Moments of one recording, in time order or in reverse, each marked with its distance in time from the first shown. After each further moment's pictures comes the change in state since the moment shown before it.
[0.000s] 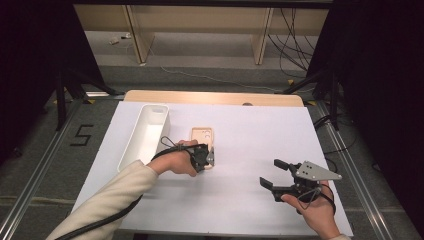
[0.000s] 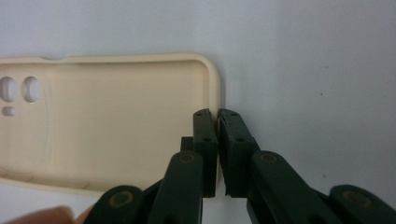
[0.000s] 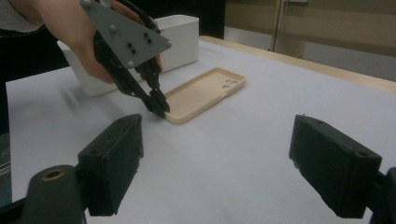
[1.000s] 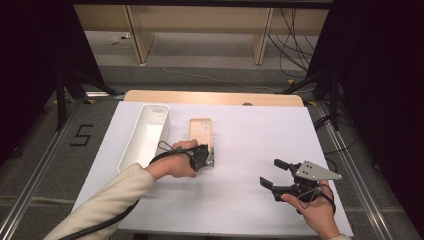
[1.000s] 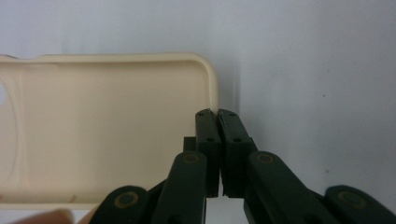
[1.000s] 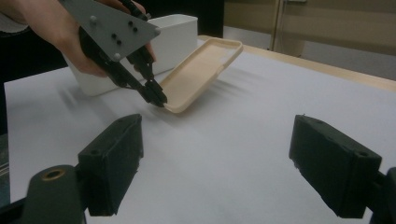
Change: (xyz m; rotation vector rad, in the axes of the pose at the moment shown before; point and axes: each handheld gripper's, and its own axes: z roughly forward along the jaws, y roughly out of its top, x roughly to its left) left arm -0.009 0.003 -0.014 -0.007 0.113 0.036; right arm -0.002 0.000 0.000 -0.009 -0.010 -0.019
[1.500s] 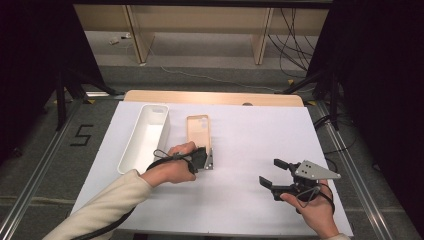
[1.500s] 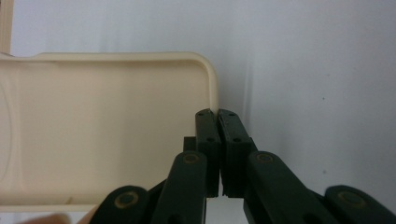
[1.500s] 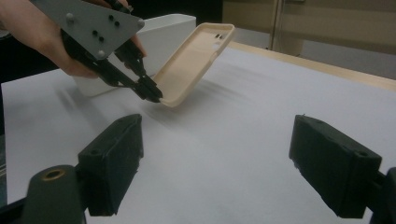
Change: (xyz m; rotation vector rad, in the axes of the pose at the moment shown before) left arm -0.014 -0.003 -0.009 -0.028 0.098 -0.013; right arm 0.001 0.000 0.002 0.013 -0.003 0.021
